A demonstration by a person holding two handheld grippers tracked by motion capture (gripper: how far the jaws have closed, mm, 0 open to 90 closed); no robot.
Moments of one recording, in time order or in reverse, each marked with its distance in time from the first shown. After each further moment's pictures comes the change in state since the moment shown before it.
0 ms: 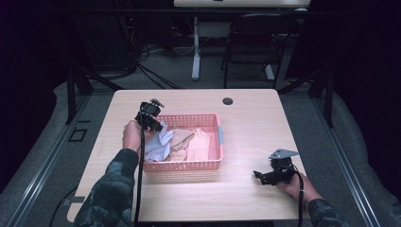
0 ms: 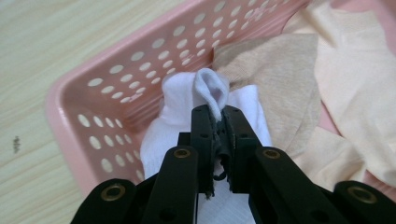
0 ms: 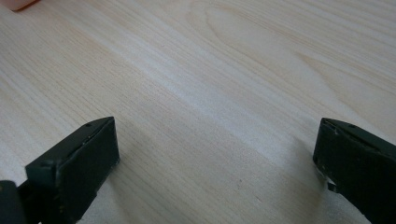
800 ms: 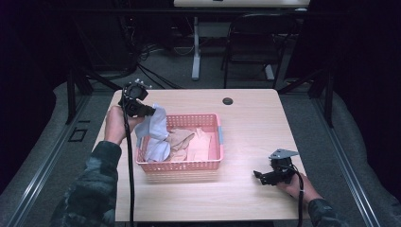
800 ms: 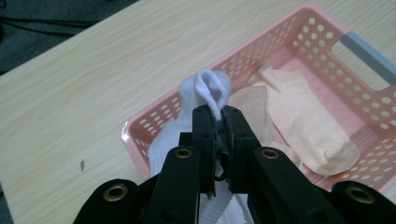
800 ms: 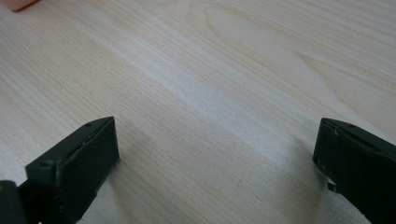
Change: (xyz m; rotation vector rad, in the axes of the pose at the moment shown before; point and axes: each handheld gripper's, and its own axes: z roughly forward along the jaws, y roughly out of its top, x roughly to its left) left arm 0.000 0.011 -0.099 -0.182 -0.015 0.049; right arm 0.000 0.000 0.000 -0.003 -0.001 0.003
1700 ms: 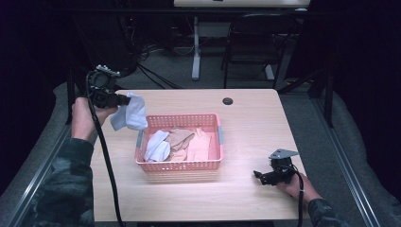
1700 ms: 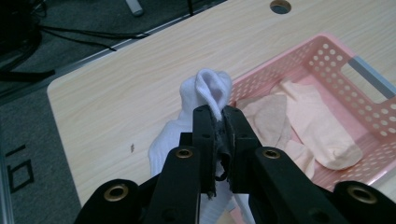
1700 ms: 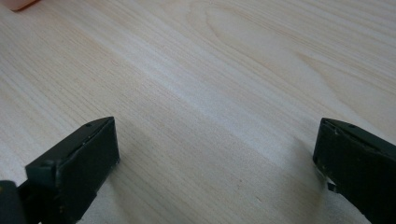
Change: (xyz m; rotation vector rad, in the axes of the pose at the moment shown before) left arm 0.044 -0.014 -0.074 -0.082 0.054 -0.064; right arm -0.001 0.000 0.000 0.005 0.001 -0.006
